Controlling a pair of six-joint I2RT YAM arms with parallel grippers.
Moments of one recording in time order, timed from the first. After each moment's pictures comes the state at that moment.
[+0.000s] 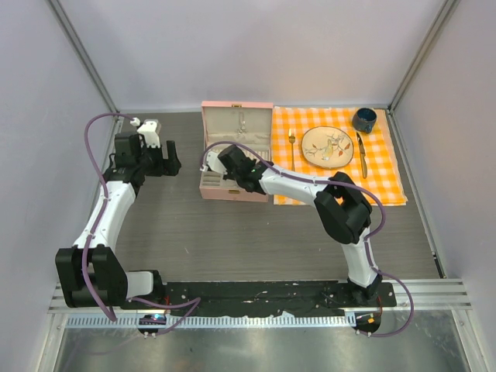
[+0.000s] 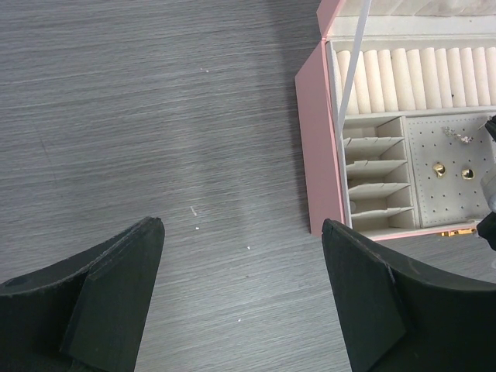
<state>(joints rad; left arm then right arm) 0.03 1.28 1.01 -0.35 0.25 0.00 0.86 2.05 1.55 -0.27 0.45 -0.69</state>
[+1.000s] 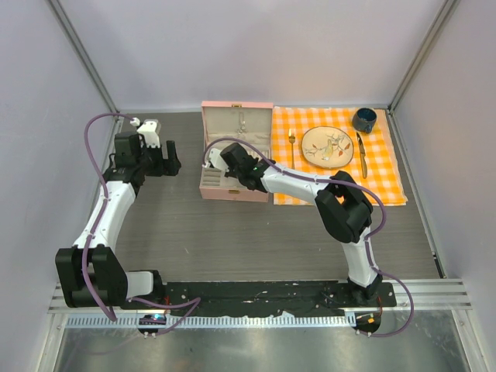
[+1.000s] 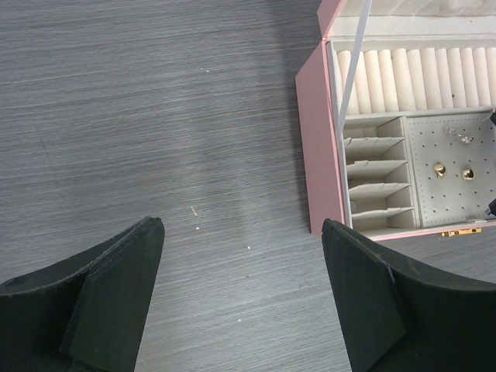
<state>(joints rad) 0.03 1.28 1.01 -0.35 0.25 0.00 0.84 2.05 1.55 -0.26 0.45 -0.66</state>
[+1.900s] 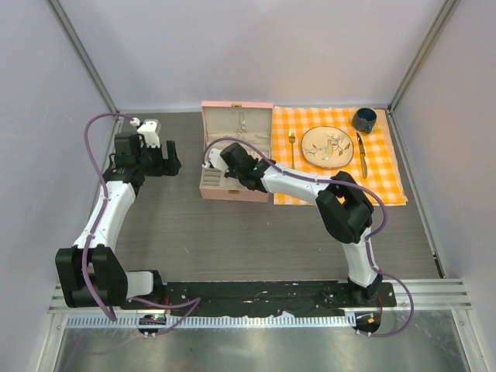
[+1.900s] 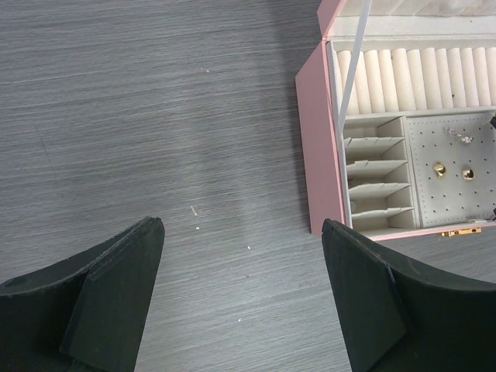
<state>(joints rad) 0.03 1.28 1.01 -0.35 0.25 0.00 0.85 2.04 1.55 -0.28 0.44 -0.65</state>
